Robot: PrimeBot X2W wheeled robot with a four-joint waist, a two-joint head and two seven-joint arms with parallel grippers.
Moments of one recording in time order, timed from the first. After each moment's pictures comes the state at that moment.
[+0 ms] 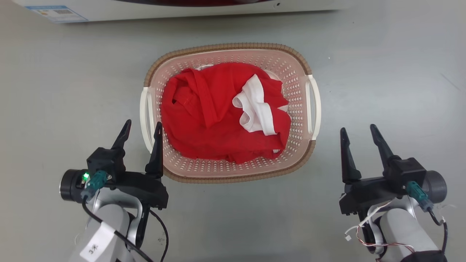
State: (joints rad) left arm -0.51 0.12 -0.28 0.46 -0.35 0.05 -0.21; right arm -0.45 -0.13 0.25 0.39 0.19 -0.09 -0.26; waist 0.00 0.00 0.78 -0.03
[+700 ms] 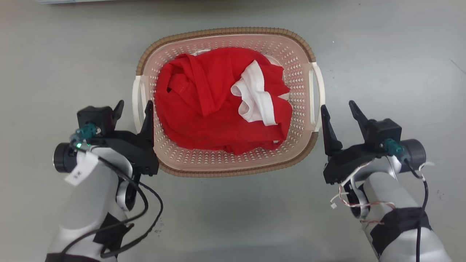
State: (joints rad) left arm -0.76 0.10 -0.24 0.78 -0.42 -0.02 -0.10; right arm -0.71 -0.08 0.30 0.71 0.20 -0.04 -0.23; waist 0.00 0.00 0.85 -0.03
